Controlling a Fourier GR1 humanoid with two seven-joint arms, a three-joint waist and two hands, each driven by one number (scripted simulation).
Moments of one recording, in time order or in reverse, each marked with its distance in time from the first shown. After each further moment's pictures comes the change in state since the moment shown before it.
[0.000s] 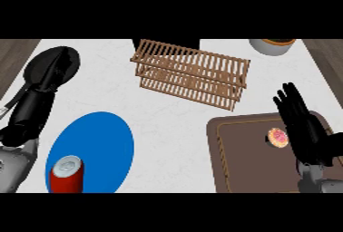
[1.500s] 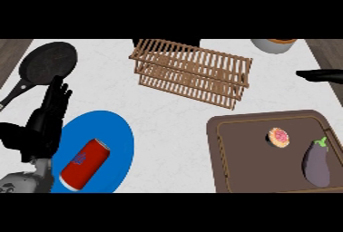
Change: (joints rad) left arm 0.174 -0.193 0.074 -0.070 0.127 0.166 0.233; right arm -0.392 -0.630 -0.047 -0.006 0.072 1.069 -0.150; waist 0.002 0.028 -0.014
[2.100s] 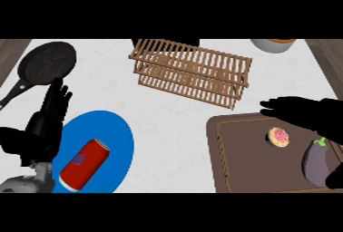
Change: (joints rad) left arm 0.026 -0.022 0.004 -0.040 -0.028 0.001 0.019; right arm 0.166 0.064 0.177 -0.233 0.596 -0.194 -0.085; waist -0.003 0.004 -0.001
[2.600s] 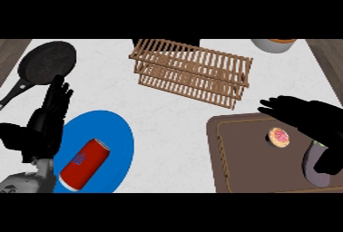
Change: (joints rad) left arm -0.024 -0.021 0.018 0.009 -0.022 -0.019 0.014; right arm 0.029 0.029 0.102 0.137 0.363 -0.186 -0.078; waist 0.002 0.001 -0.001
